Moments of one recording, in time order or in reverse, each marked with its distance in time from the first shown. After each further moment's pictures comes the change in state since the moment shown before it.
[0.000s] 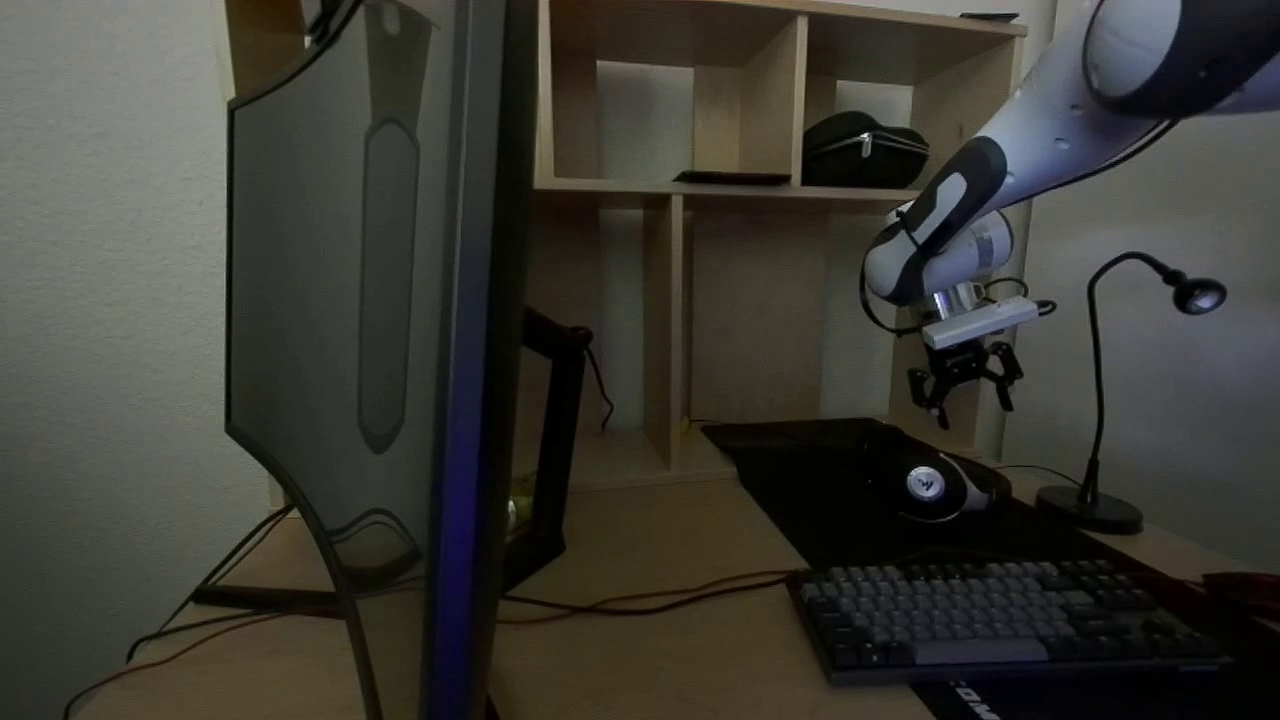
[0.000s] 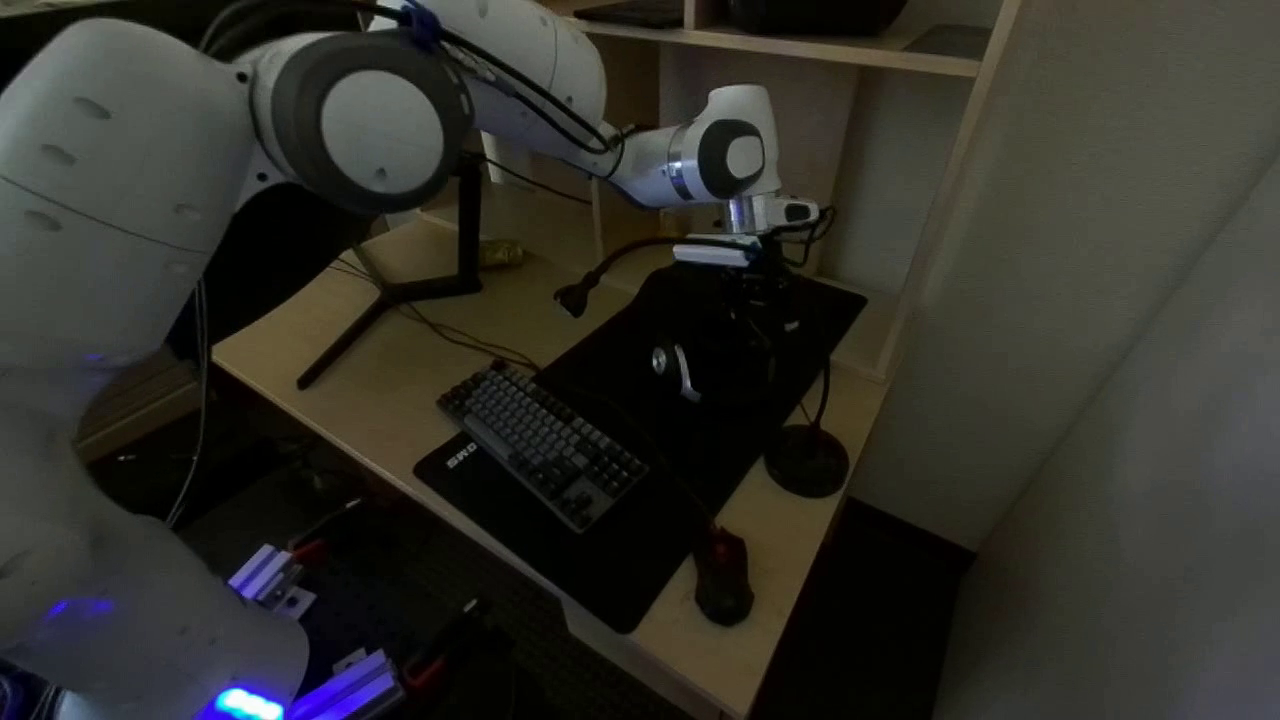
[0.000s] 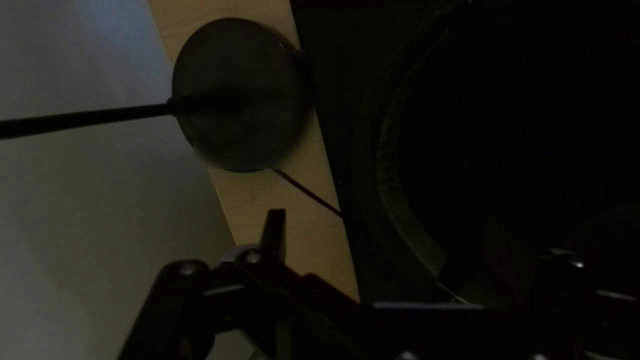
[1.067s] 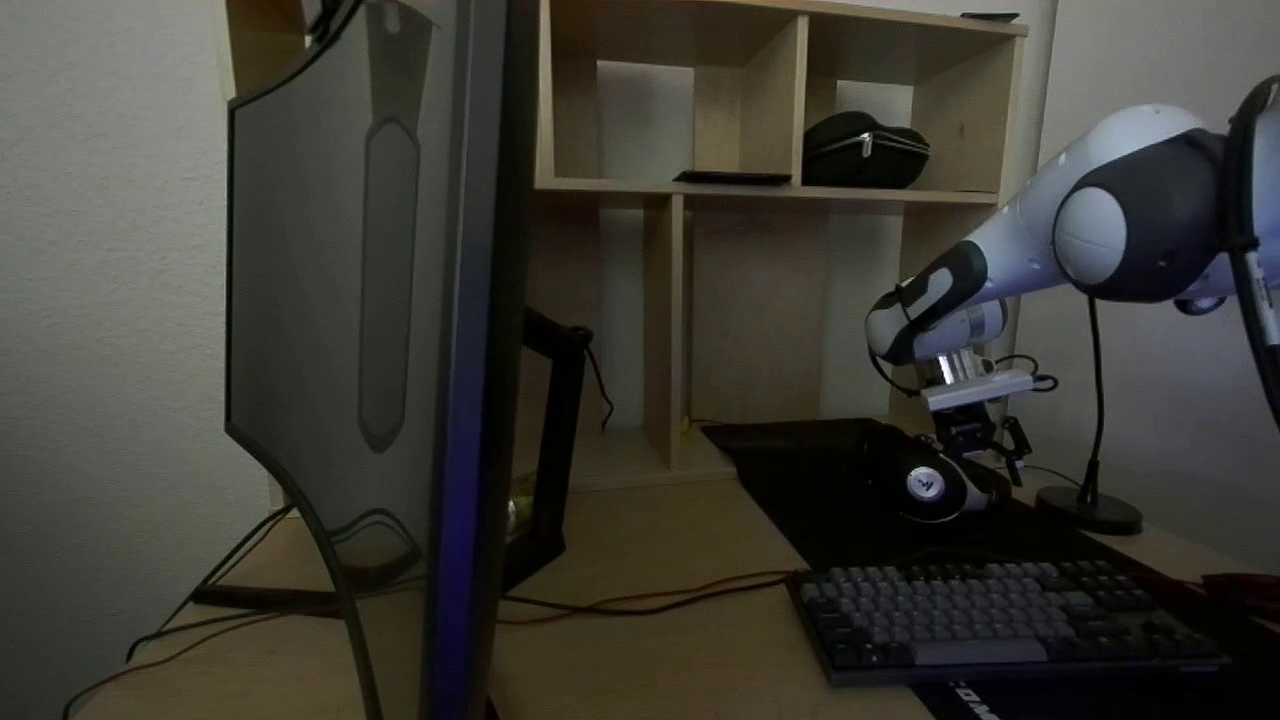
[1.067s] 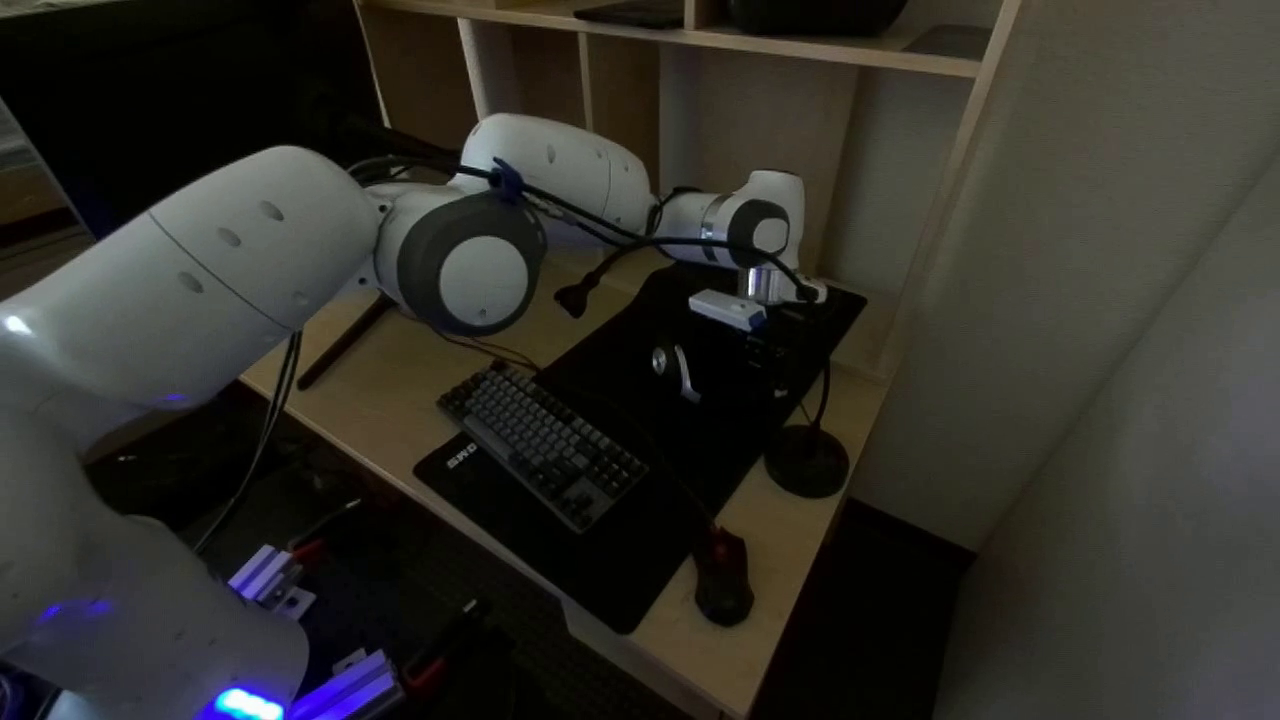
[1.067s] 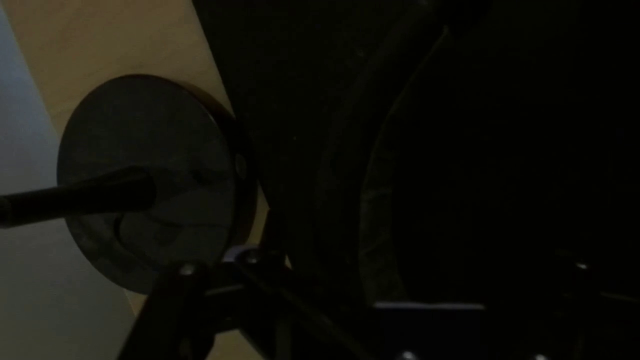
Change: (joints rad) arm -0.065 0.353 -0.001 0.399 0.136 -0.226 0.029
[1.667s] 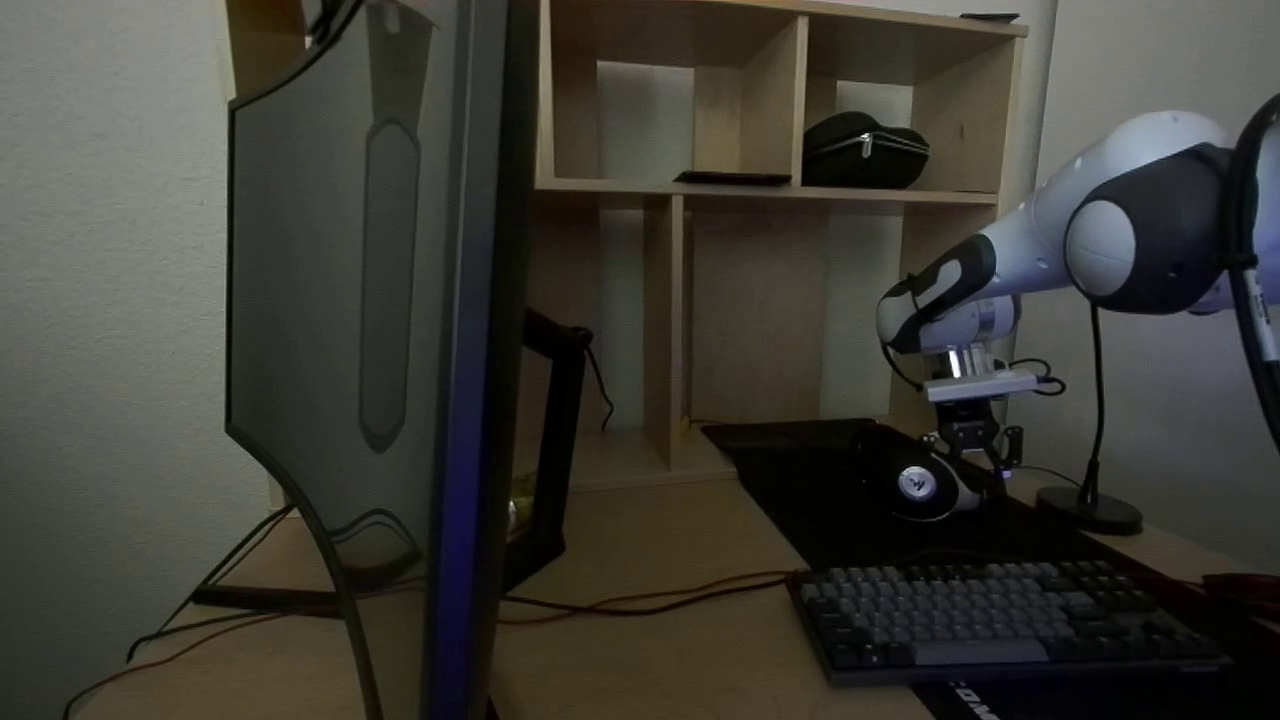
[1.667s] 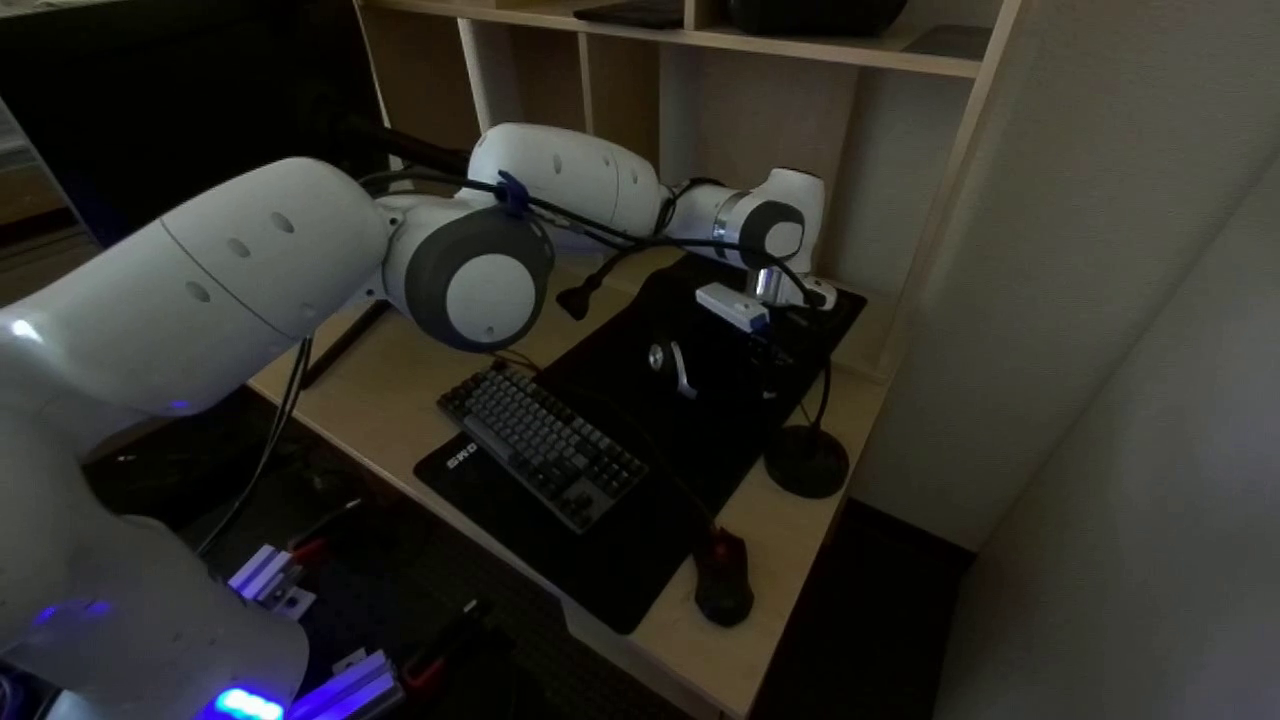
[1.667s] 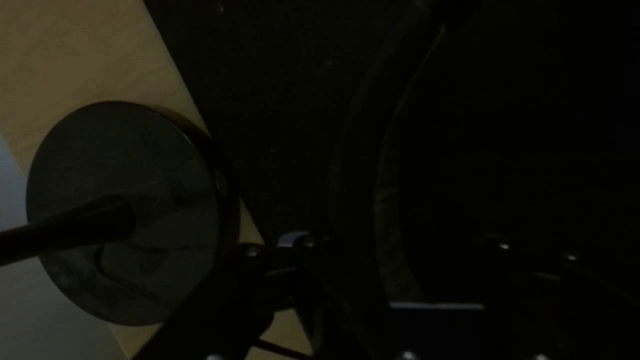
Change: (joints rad) arm -0.035 0.025 0.008 0.068 0.100 -0.047 0.028
